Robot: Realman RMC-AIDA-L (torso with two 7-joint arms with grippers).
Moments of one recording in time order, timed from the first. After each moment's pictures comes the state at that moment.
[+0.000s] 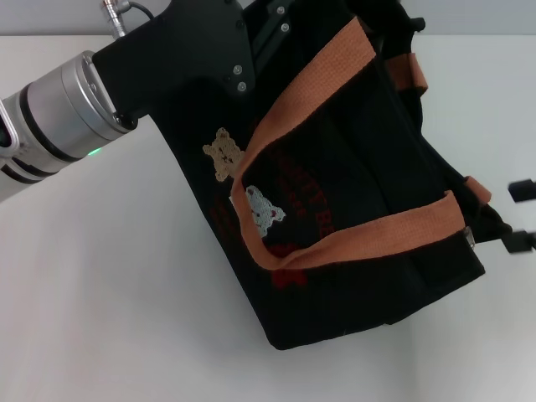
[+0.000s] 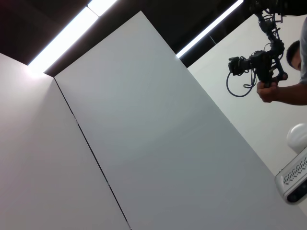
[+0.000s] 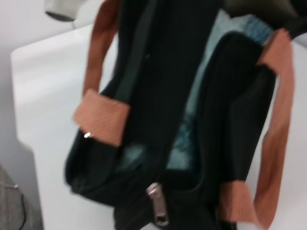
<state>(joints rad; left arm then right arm) -0.69 -2.08 0.90 0.28 1.23 1.81 -0.35 0.44 2.07 -0.67 -1.51 -2.25 -2.08 1.79</state>
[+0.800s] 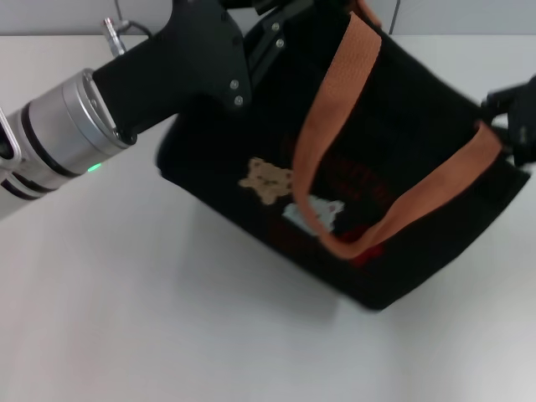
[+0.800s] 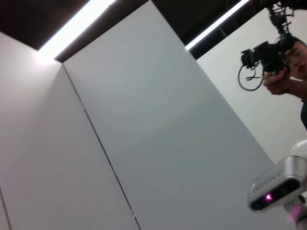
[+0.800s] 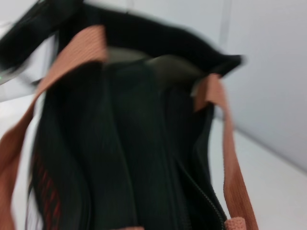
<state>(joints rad) -0.68 -2.08 0.90 0.22 1.24 1.80 -0.34 0.44 2.08 -0.81 -1.34 -2.07 -1.64 1.78</state>
